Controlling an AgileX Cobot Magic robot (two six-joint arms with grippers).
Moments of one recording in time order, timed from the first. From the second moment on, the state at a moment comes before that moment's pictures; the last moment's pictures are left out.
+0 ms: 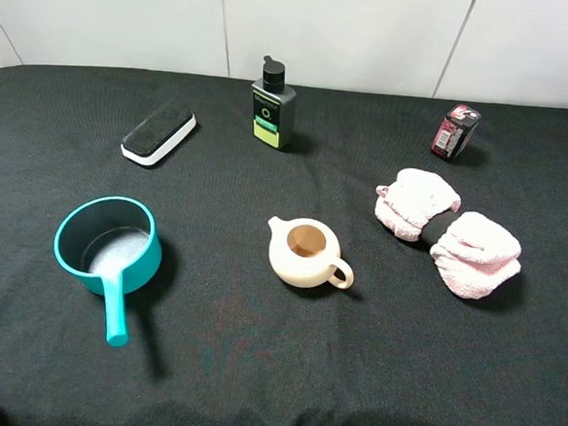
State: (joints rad) left arm -0.15 0.00 -0.49 0.13 1.06 -0.06; right arm 0.00 -0.01 -0.50 -0.04 1.02 0.05
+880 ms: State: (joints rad) left arm -0.15 0.00 -0.49 0.13 1.06 -0.06; right arm 0.00 0.02 -0.50 -0.06 1.02 0.05
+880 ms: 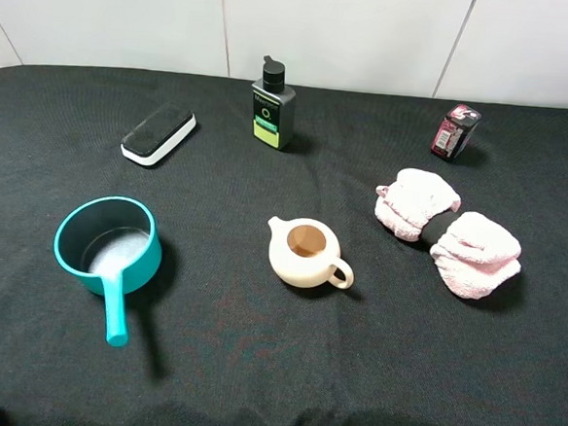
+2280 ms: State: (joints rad) left arm -0.15 0.00 -0.49 0.13 1.06 -0.06; right arm 0.00 1.25 -0.94 0.02 0.96 -0.30
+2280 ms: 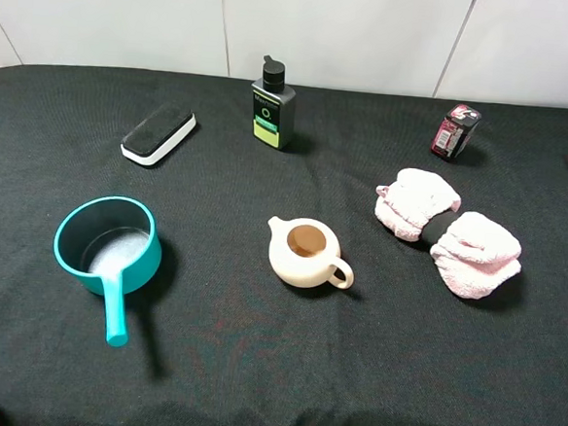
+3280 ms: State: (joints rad) left arm -0.15 0.00 -0.49 0.13 1.06 -0.06; right arm 0.05 1.51 -0.91 0.15 0.90 -0.41
